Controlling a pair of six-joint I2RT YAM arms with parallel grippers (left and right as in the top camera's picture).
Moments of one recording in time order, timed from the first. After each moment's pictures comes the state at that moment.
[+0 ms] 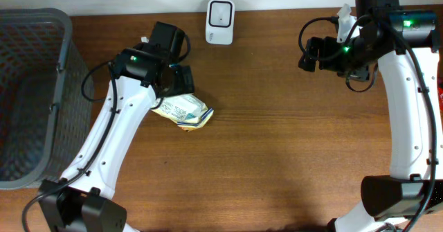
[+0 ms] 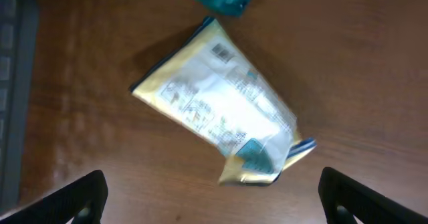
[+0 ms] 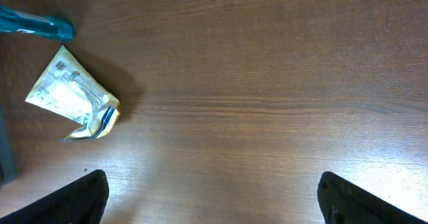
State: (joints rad) left arm -0.33 1.71 1.67 -1.17 -0.21 -0.47; right arm 0.02 1.79 2.07 -1.52 -0.25 0.18
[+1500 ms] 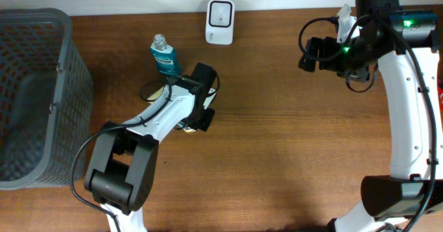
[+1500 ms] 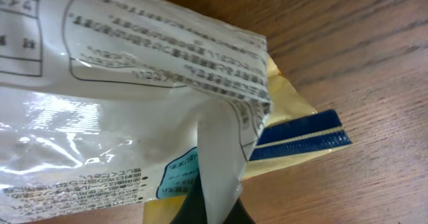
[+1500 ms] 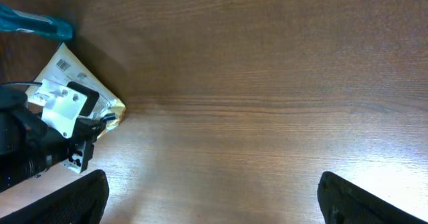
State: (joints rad) left arm -0.44 1.98 1.37 -0.90 -0.05 -0.02; right arm 0.02 1.79 2.07 -1.52 -0.25 0.18
